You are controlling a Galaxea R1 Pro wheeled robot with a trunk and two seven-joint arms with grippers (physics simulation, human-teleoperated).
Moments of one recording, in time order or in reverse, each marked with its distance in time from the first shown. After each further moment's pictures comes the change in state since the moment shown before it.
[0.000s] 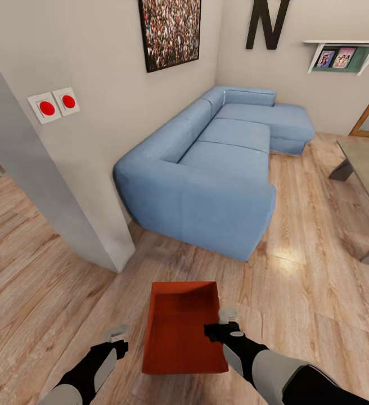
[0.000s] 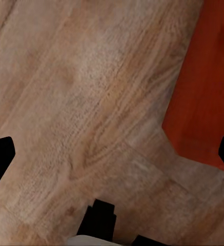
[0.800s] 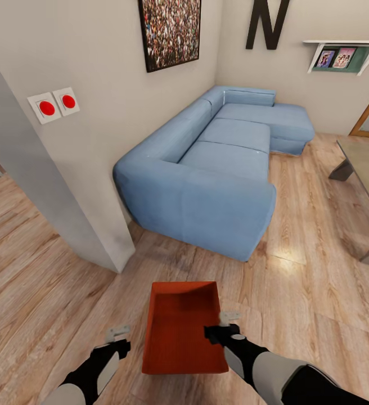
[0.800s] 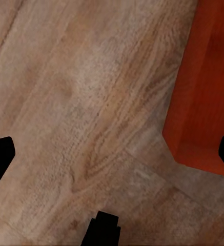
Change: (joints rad) left arm -0.012 -0.012 -0.006 0.048 -0.057 -0.071 -0.014; right arm 0.000 0.003 -0.009 0.033 -0.009 -0.033 0.026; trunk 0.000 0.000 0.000
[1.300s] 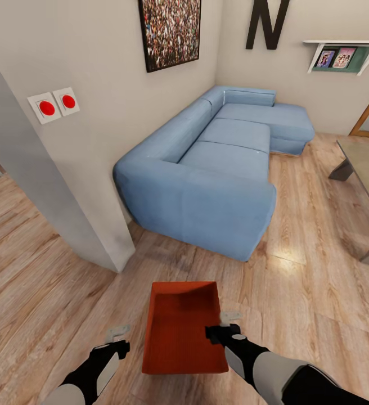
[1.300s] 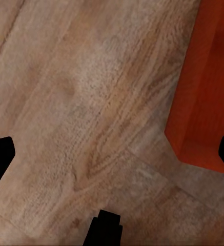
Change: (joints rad) left arm 0.000 0.002 0.003 0.007 -0.004 -0.001 0.001; right arm 0.000 -0.002 0.001 0.000 -0.001 0.002 -0.003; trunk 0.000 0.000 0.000
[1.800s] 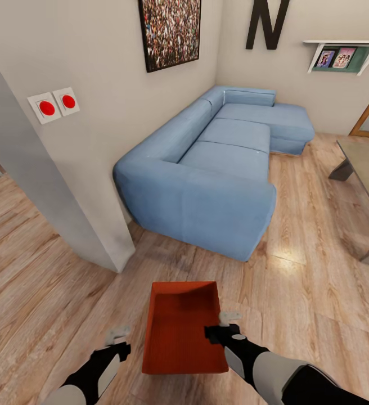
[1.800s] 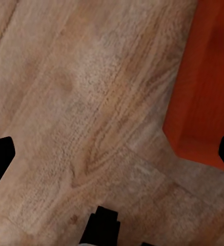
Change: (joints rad) left arm 0.000 -0.008 0.004 0.014 0.001 -0.007 0.001; right arm 0.000 0.000 -0.001 0.001 -0.001 -0.004 0.009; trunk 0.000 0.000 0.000
